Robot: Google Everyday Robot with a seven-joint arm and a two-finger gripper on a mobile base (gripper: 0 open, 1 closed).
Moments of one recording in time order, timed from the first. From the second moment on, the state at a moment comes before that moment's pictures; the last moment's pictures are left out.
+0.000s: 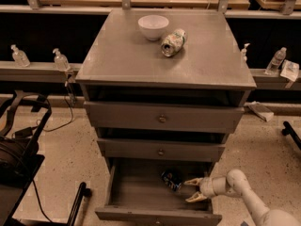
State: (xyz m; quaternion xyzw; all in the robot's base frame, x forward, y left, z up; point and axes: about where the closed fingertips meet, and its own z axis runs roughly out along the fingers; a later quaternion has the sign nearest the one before) arm 0.558 -0.213 0.178 -0.66 0.61 0.23 0.37
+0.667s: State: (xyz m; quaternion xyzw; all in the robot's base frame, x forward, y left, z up) arm 0.558 -0.209 0.177 -0.65 0.62 0.23 0.37
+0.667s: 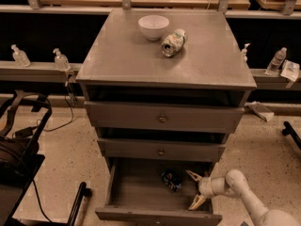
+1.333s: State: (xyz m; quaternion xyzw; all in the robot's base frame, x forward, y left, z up) arm 0.582 -0.195 0.170 -0.57 0.66 0.19 0.44
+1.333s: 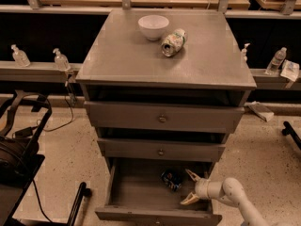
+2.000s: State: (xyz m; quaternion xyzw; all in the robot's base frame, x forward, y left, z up) arm 0.599 -0.207 0.156 -0.49 0.73 0.15 0.45
